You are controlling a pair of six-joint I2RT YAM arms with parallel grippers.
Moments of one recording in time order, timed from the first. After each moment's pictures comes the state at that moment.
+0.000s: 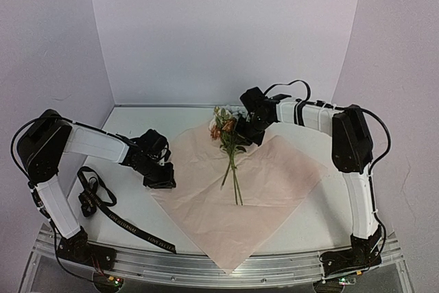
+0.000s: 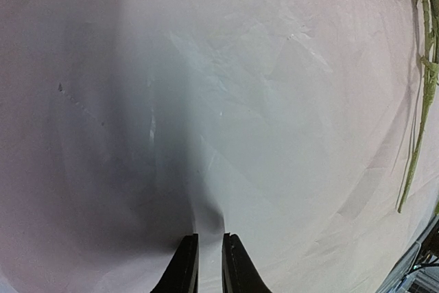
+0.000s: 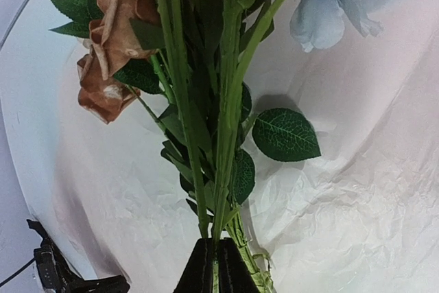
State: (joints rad) left arm -0.65 1.75 0.91 -0.29 0.21 -0.67; right arm 0.62 2.25 1.90 -0.69 -0.12 0.92
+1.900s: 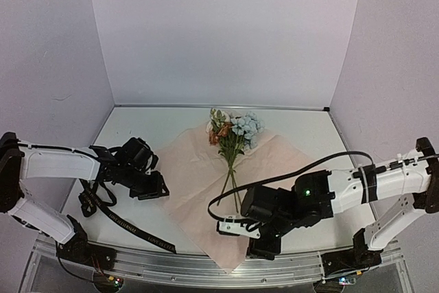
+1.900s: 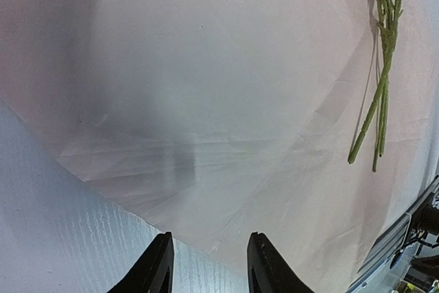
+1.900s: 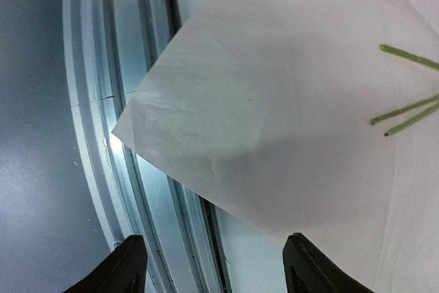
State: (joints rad) left arm -0.75 1.37 0.69 -0.37 0.15 -0.79; right arm 1.39 1.50 1.02 -0.75 -0.02 -0.05
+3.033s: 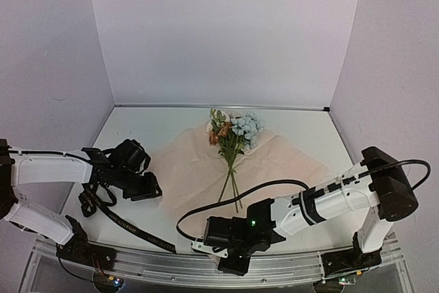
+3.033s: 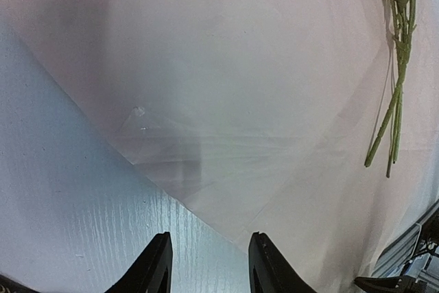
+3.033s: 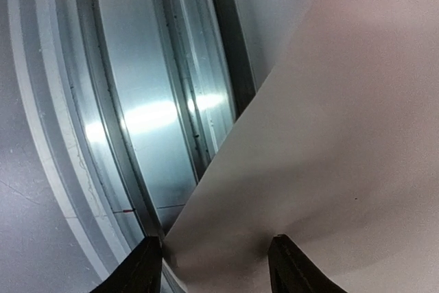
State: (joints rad) left arm -0.75 1.29 0.66 -0.43 0.07 -0.81; right arm 1.49 1.87 1.18 -0.65 -0.02 0.13
